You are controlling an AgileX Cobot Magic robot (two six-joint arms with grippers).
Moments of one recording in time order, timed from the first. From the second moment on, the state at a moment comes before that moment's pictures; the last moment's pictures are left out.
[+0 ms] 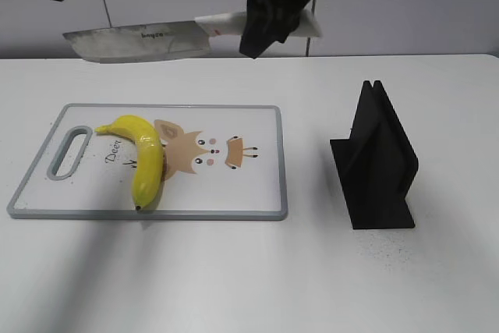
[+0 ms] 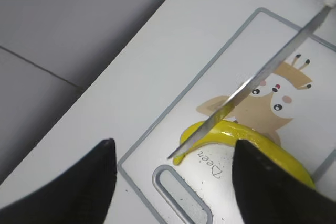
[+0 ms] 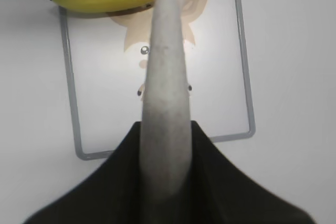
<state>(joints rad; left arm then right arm) -0.20 1.45 -1.37 -0.29 0.85 0.87 0.53 2.07 -2.00 0.28 1.20 -0.96</state>
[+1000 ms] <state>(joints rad) -0.20 0.91 -1.20 -0.02 1.12 0.30 0.53 1.69 -1.84 0.17 1.21 -0.16</state>
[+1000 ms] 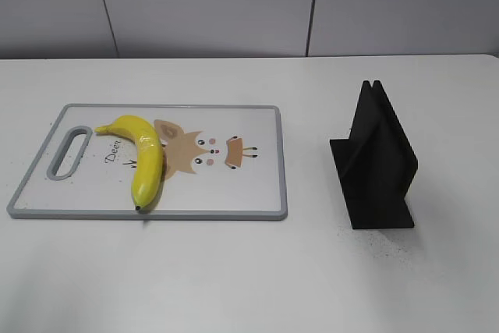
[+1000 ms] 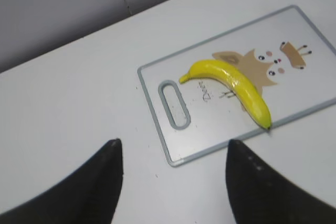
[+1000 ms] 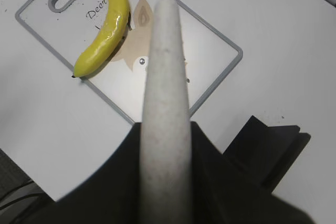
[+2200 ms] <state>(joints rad) -0.20 0.23 -0.57 -0.21 1.02 0.21 0.53 1.26 -1.31 0.16 1.17 0.03</state>
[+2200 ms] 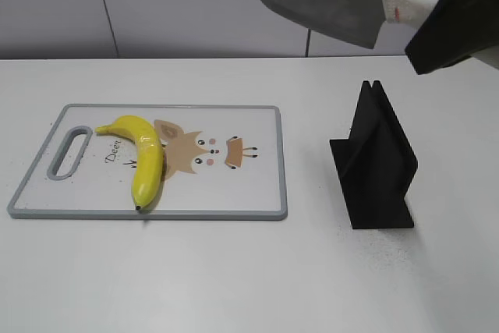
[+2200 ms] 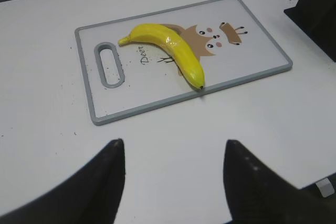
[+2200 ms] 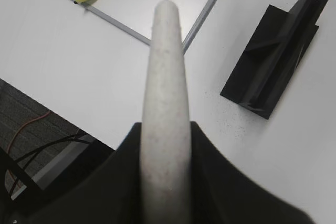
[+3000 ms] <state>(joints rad) -0.20 0.20 -0.53 -0.13 0.90 0.15 0.53 1.05 -1.14 0.05 1.16 0.26</state>
